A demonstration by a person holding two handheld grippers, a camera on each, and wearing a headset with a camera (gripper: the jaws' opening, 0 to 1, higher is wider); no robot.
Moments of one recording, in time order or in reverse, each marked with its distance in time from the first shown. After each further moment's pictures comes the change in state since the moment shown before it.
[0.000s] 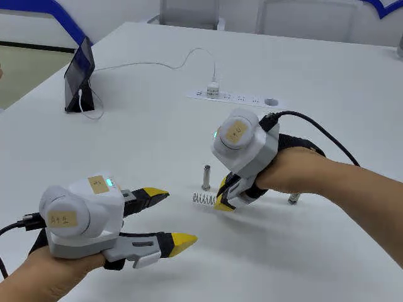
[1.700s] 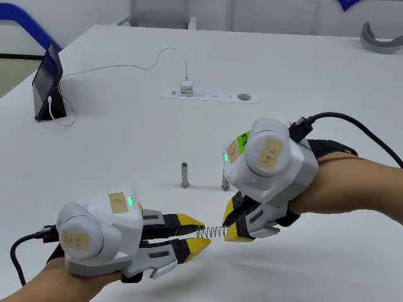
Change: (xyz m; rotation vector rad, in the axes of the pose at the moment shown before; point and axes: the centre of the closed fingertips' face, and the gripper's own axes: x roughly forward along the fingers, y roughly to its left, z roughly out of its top) left arm 0.026 -0.071 0.017 0.125 -0.031 -0.244; right arm -0.056 0.076 -0.022 -0.166 -0.004 0.084
